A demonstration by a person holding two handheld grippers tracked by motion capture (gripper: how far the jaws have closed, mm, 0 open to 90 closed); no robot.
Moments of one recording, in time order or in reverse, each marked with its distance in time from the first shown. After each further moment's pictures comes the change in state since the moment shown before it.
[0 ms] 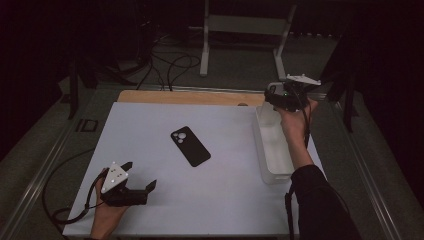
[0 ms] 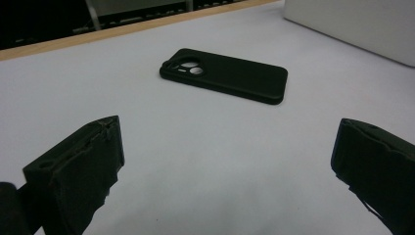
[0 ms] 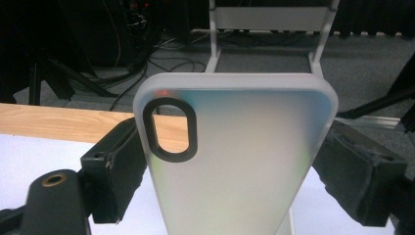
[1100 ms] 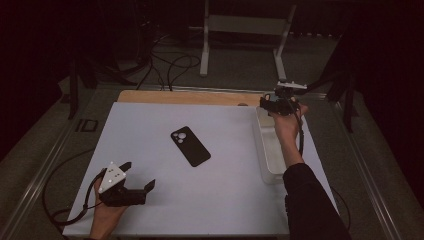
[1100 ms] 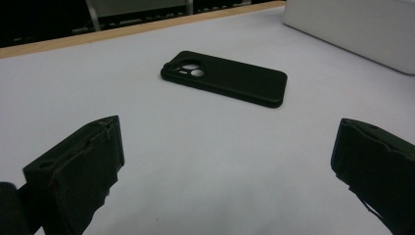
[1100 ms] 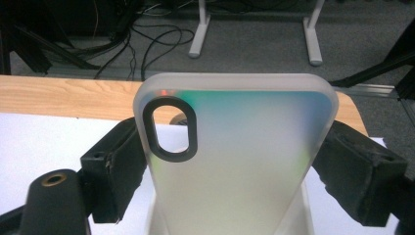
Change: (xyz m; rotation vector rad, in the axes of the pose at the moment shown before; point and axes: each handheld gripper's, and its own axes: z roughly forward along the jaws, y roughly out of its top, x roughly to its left) left arm 0.003 -0.002 -0.002 -0.015 -0.006 -0.025; right arm -0.003 -0.029 0.047 0.130 -0.047 0.001
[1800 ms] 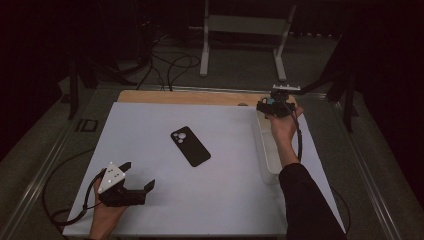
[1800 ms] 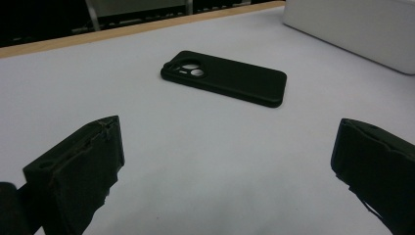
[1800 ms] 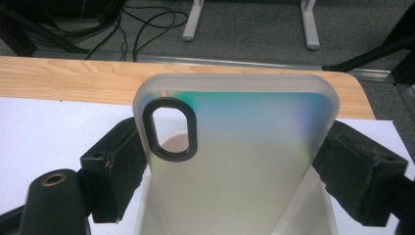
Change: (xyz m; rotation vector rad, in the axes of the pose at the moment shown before) left arm 0.000 0.000 -0.001 -0.002 -0.003 -0.001; right arm 0.005 -0.009 0.017 0.058 -0.026 -0.006
